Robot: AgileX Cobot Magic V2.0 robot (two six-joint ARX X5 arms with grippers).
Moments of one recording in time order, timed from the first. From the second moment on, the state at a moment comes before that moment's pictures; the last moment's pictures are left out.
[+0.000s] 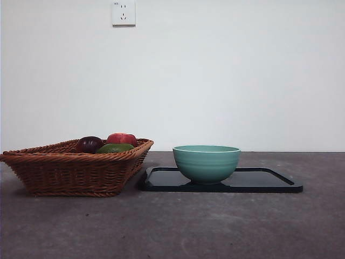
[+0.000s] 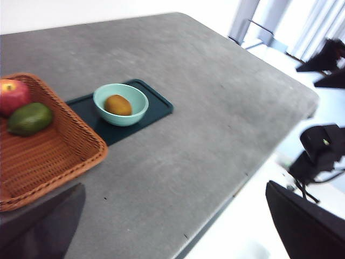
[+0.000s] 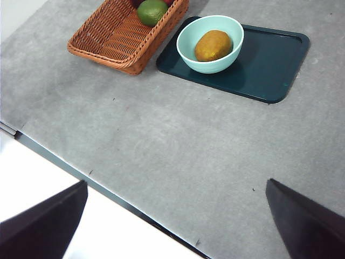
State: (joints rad) left arm -1.10 0.37 1.14 -1.12 -0.17 -0.31; right arm 0.70 0.38 1.02 -1.25 -0.03 0.34
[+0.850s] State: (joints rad) left arm -1.06 0.90 1.32 -1.11 -0.25 -0.36; right arm 0.70 0.38 1.02 -1.25 -0.03 0.34
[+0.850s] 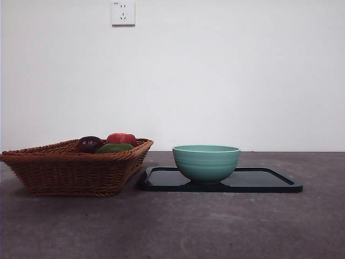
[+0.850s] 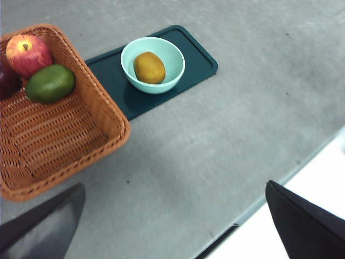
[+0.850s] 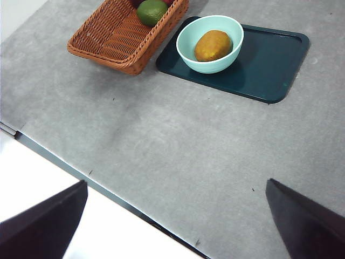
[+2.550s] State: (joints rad) left arm -0.76 2.10 2.14 -1.12 -0.05 -0.18; right arm 0.70 0.38 1.02 -1.25 0.00 0.34
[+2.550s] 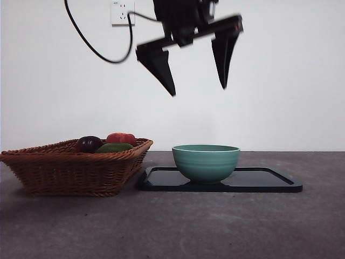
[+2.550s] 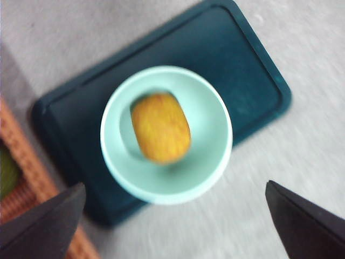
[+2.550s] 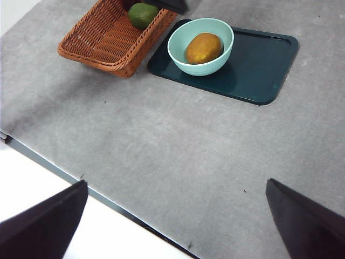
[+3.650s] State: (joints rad) left arm -0.75 2.31 2.14 -0.97 -0.05 -0.17; right arm 0.70 0.38 1.02 -1.25 0.00 0.34
